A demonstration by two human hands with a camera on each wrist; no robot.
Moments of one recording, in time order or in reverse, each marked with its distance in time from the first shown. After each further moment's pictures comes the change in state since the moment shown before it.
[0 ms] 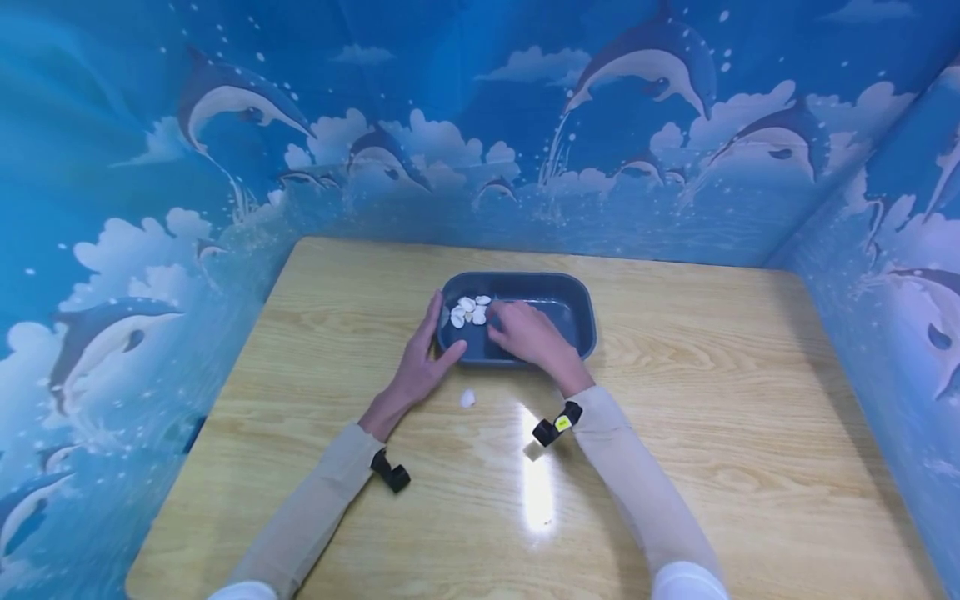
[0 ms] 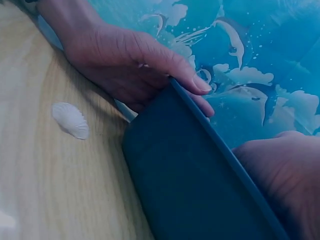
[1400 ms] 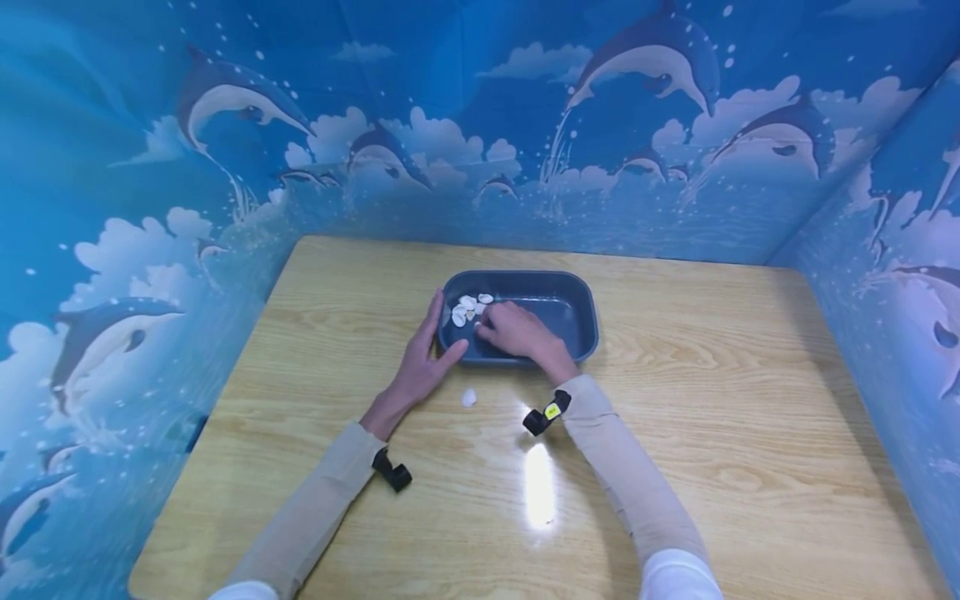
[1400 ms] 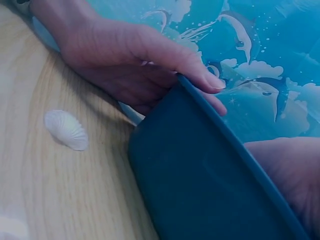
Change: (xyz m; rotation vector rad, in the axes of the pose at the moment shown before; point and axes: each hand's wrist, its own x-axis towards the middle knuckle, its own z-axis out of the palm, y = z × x) left_hand 0.000 0.000 0.000 0.000 -0.005 -0.012; right_hand 0.022 0.002 0.010 0.062 -0.141 0.048
